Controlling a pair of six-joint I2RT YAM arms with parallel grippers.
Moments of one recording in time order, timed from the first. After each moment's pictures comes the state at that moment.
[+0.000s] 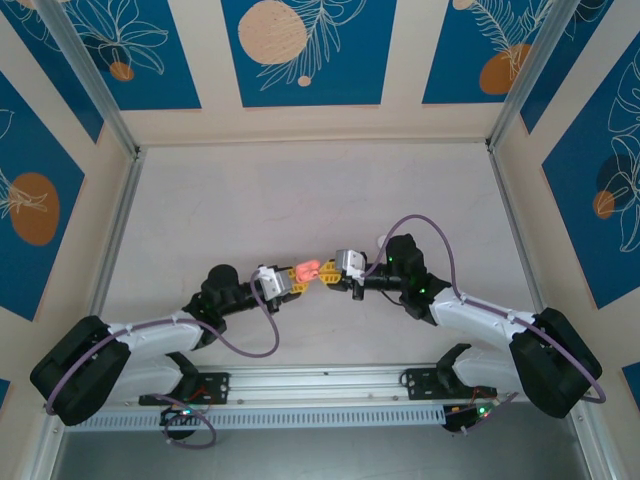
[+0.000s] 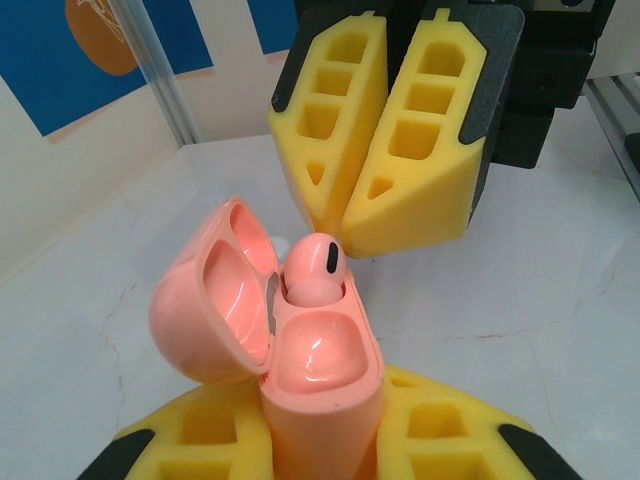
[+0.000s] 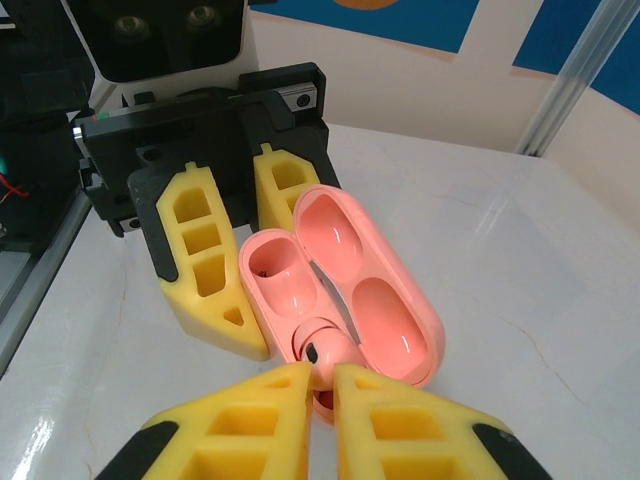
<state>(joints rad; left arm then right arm) -0.71 1.17 0.24 0.79 0.49 0.32 0.65 1.17 0.45 0.43 -0.70 -0.43</state>
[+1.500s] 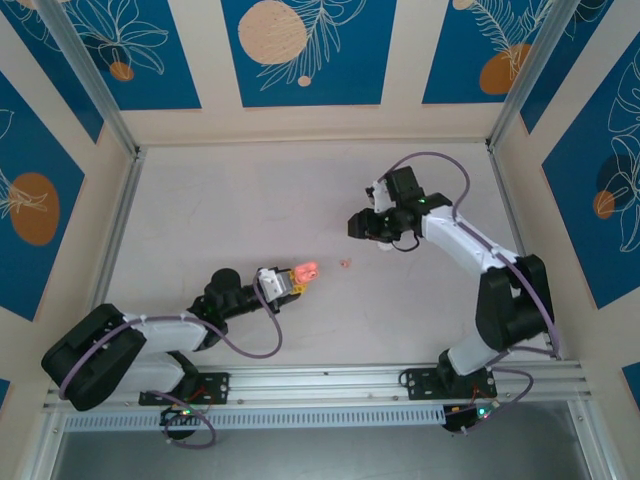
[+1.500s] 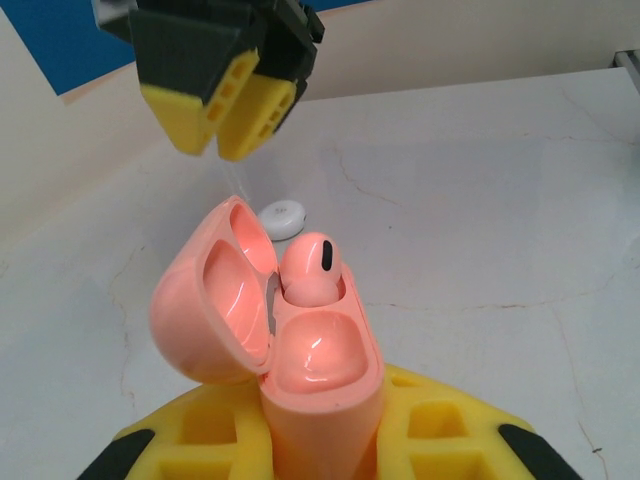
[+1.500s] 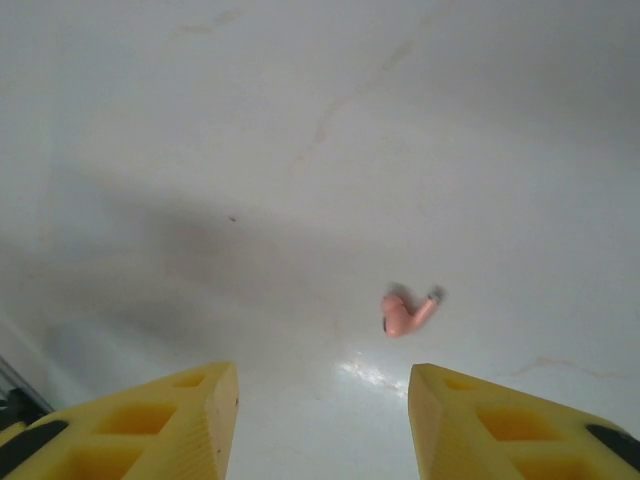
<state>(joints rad) -0.71 1.25 0.20 0.89 0.43 0.31 0.37 1.58 1.18 -0.68 -0.42 0.38</state>
